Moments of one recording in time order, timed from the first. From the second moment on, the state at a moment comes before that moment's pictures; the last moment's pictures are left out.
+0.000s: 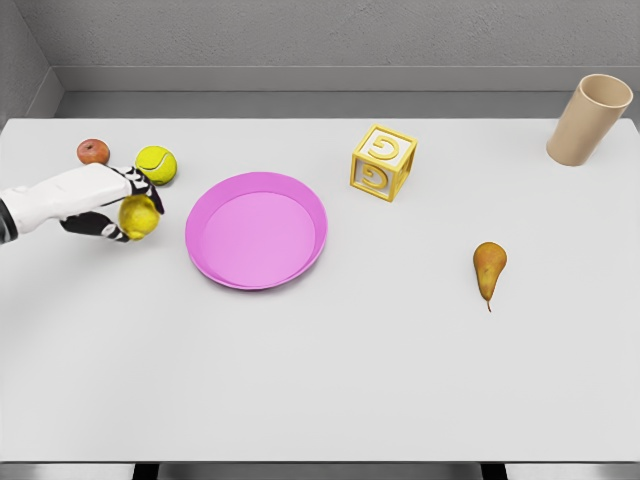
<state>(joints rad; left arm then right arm) -0.44 0.70 -0.24 -1.33 -0.41 -0.61 -0.61 -0.04 0.00 -0.28 0.13 0.31 -0.12 -0.20</state>
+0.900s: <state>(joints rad) -0.43 0.62 -0.18 -1.37 -0.38 -0.61 -0.61 -0.04 0.00 -0.28 0.13 0.31 -0.12 -0.20</state>
